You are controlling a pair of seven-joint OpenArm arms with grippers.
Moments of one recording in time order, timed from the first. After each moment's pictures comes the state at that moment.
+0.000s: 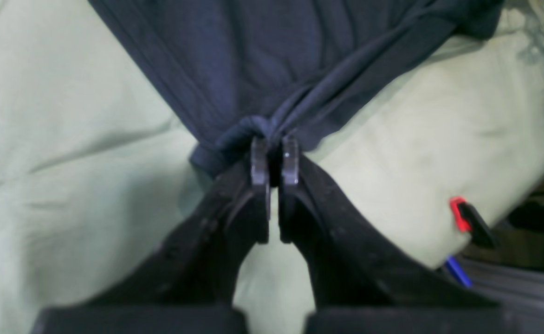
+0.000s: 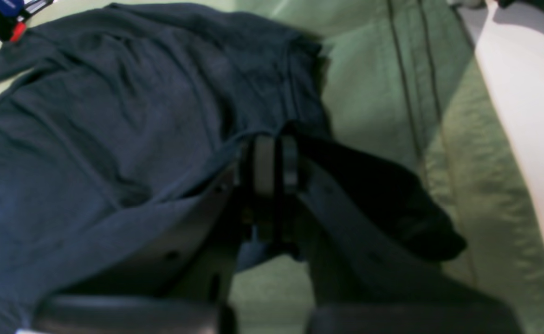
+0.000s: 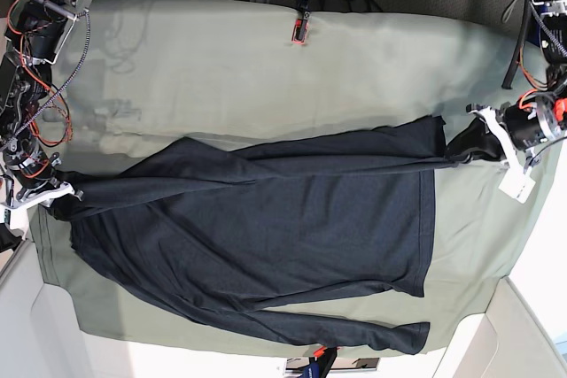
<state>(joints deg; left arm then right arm) 4.4 -33.3 -21.2 89.1 -58.9 -38.4 65.3 17.6 13.7 26.9 65.7 22.3 23.3 -38.5</state>
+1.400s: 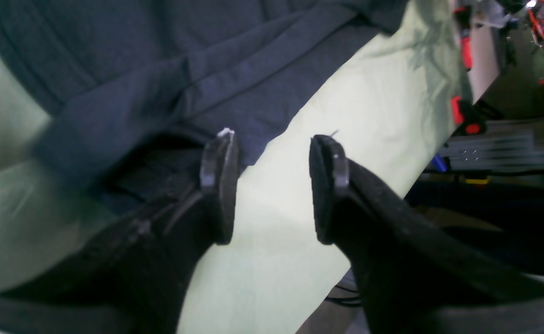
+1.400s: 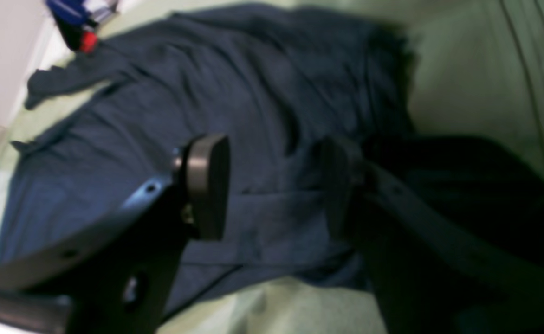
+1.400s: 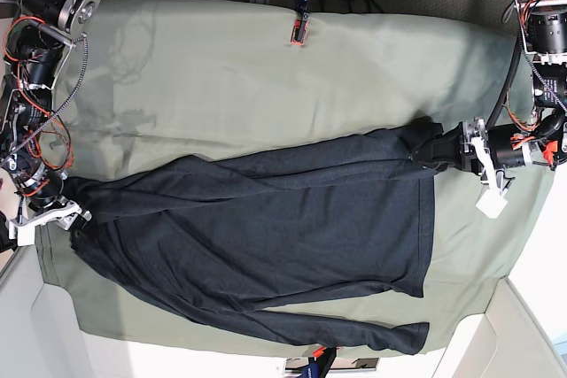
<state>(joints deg) -8.2 -33.8 -12.3 70.1 -77.9 -38.4 80.2 23.7 13.7 26.9 58.8 32.3 28.3 -44.2</state>
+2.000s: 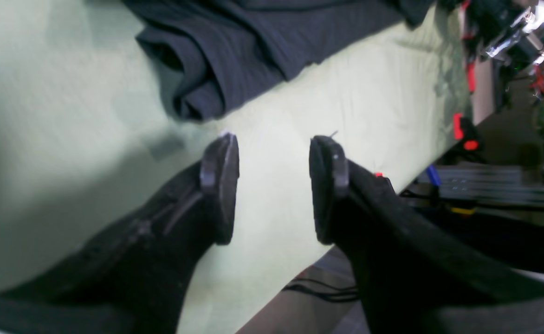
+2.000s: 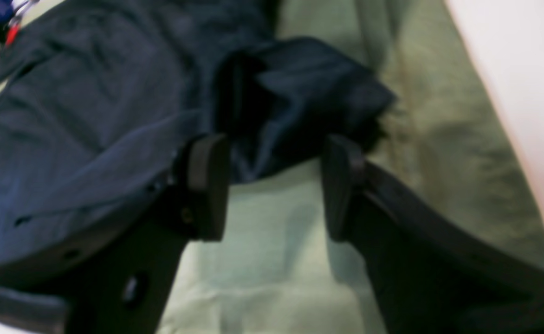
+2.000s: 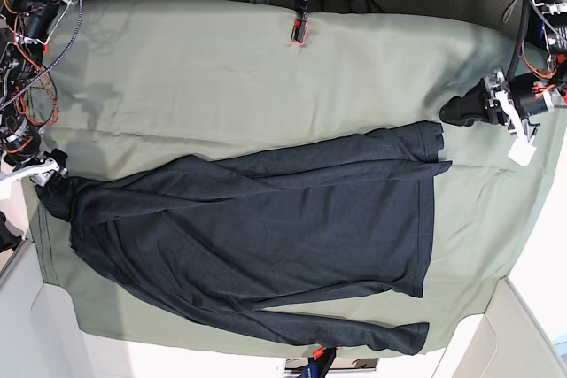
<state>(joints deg) 6.4 -31.7 -26.3 72.5 -79.8 -38.4 79.9 13.6 14.6 33.5 65.3 29.8 23.6 -43.6</state>
